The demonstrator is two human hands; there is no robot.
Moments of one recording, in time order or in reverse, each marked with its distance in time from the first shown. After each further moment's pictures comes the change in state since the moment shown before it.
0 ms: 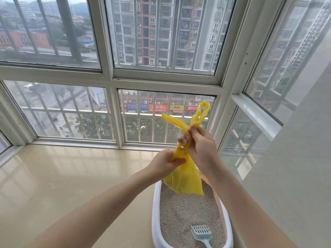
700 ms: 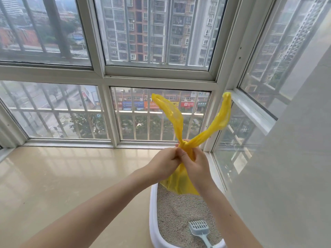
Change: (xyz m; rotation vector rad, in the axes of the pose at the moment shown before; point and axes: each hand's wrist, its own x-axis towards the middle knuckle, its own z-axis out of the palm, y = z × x) left_hand 0.002 0.027 0.008 0.213 -0.065 -0.016; right_hand -0.030 0.046 -0.049 -0.706 0.050 -0.217
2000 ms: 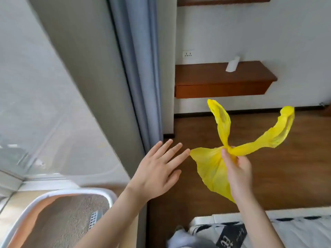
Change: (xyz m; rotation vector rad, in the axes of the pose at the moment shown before) left_hand -0.137 0.171 0.267 0.310 -0.739 1.658; right_hand -0.448 -0.043 -0.133 -0.193 1.971 0.413
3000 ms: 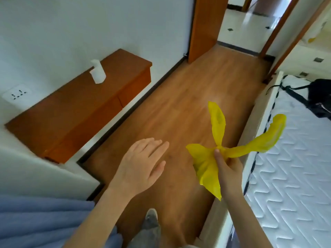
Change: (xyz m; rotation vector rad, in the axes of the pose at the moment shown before) left_hand 0.503 -0.026 0.115 -0.296 -0.052 0.735; right_hand 0.299 0.033 -0.067 0.158 0.940 0.194
